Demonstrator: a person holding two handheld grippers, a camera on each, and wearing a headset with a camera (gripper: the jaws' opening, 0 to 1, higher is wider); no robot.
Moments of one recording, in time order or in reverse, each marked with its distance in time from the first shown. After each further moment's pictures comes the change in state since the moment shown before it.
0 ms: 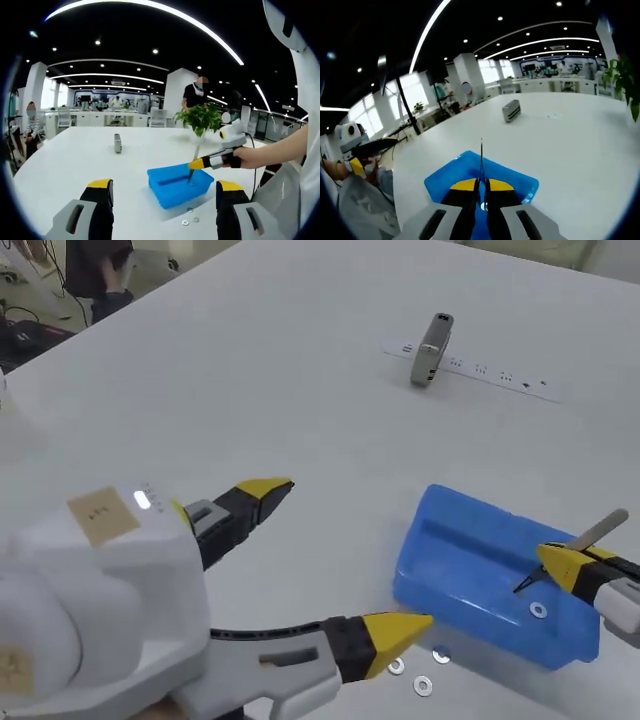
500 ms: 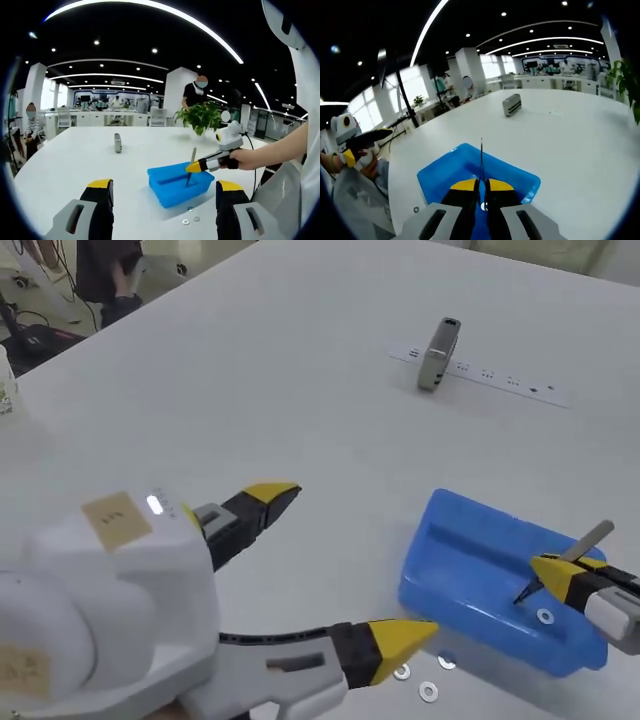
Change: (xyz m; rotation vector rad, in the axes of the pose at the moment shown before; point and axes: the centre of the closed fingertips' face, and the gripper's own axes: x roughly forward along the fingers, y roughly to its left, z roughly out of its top) left arm 0.000 0.000 -0.002 0.010 0.010 0.002; right arm 0.009 -0.004 -0.012 -0.030 0.041 -0.003
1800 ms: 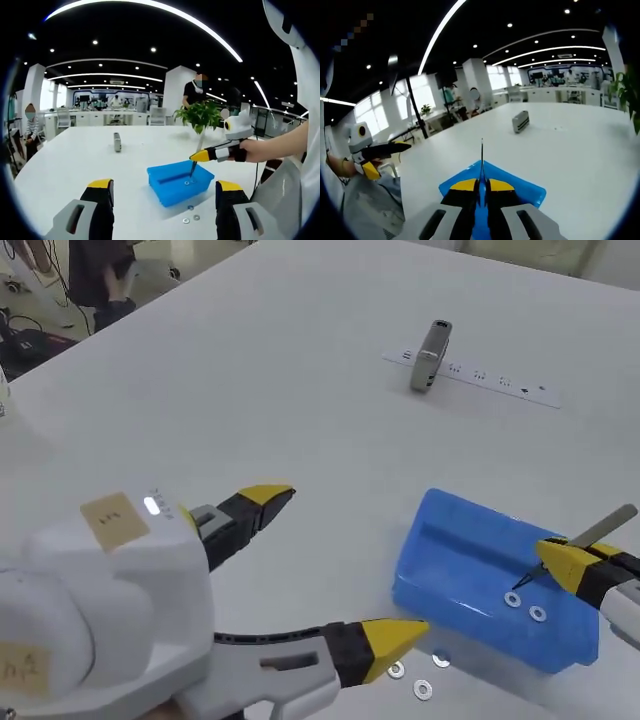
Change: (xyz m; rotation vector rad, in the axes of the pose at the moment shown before) left arm 0.000 -0.001 -0.002 0.009 0.011 -0.003; right arm -0.027 0.032 0.033 -0.030 -0.102 0.053
